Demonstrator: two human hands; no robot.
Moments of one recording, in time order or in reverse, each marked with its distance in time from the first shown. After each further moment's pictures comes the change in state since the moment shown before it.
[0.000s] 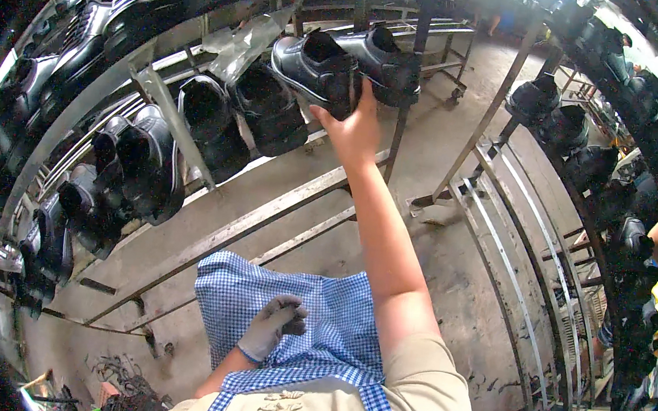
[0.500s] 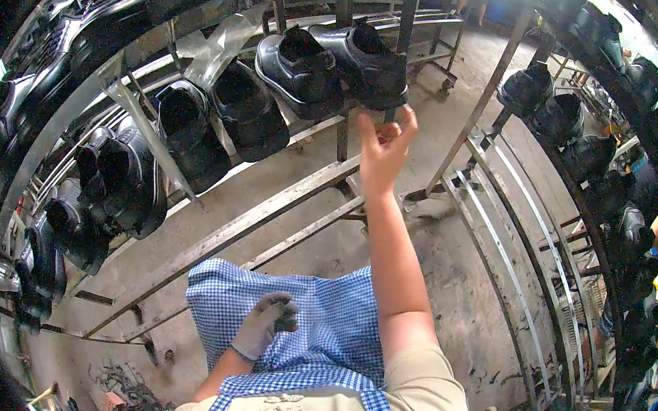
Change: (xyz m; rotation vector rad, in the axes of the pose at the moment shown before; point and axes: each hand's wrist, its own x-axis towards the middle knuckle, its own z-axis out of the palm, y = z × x) left_hand 0.014 0.008 -0.002 -0.013 0.059 -0.012; right_hand -0.020 0.041 -0.043 0.459 0.231 0.218
